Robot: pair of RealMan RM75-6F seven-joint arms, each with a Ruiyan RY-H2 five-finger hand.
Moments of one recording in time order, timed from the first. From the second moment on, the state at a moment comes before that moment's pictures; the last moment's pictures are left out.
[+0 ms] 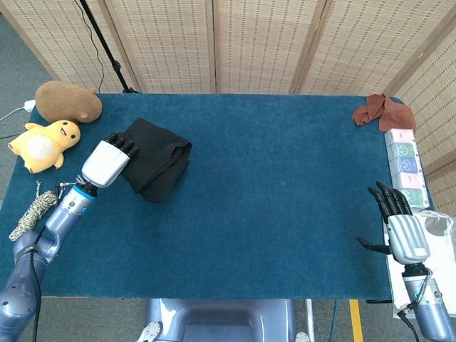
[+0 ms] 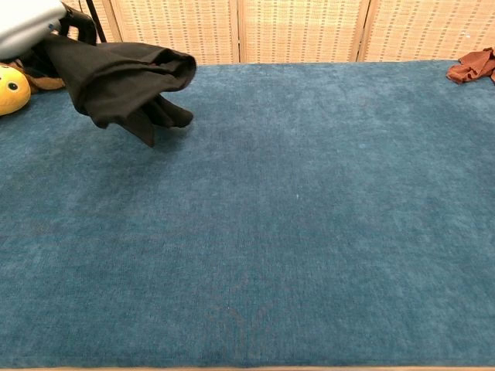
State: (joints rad) left arm -0.77 -1.82 0.02 -0.18 1.61 1.39 -0.32; right arm 0.21 -1.22 0.10 -1.48 -1.51 1.42 0.19
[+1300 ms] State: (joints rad) left arm -0.45 -1.58 0.12 -0.35 1.65 1.33 -0.29; right arm 0.21 -1.22 0.08 -1.49 -1.55 1.42 0.20
